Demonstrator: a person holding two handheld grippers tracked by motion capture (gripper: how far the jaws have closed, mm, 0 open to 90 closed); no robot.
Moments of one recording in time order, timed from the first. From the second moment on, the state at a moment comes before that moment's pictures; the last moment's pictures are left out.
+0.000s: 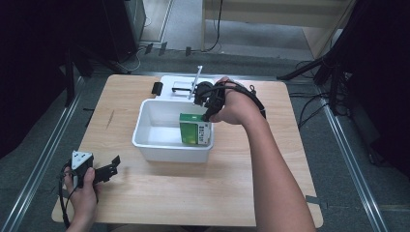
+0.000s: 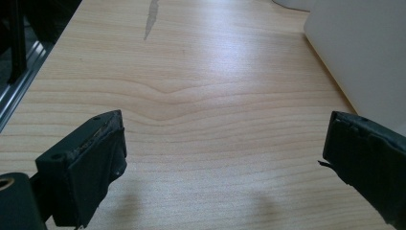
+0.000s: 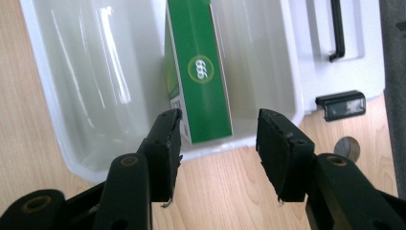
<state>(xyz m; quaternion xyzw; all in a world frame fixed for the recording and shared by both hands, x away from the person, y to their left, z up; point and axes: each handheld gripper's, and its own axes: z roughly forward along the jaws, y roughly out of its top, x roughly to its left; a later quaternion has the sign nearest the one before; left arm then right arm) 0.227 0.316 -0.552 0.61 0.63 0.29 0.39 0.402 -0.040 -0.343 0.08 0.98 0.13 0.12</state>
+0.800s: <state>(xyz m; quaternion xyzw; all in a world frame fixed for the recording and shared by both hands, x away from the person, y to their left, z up) 0.228 0.316 -0.552 0.61 0.63 0.29 0.39 0.398 -0.115 -0.345 0.17 0.96 0.18 0.12</state>
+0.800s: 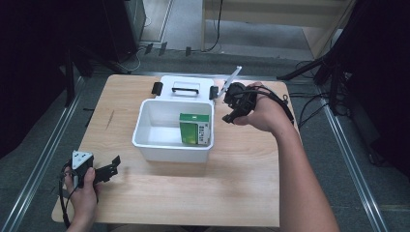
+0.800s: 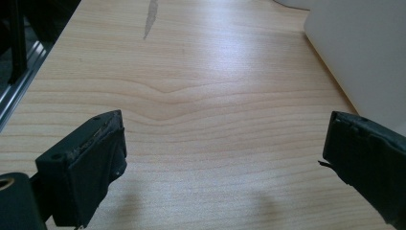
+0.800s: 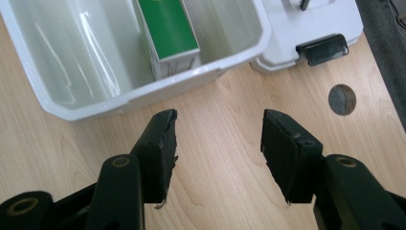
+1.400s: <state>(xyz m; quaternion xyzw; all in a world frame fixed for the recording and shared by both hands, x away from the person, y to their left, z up) 0.228 0.315 -0.552 0.61 0.63 0.29 0.39 0.384 -0.179 -0.372 0.31 0.91 0.25 0.13</state>
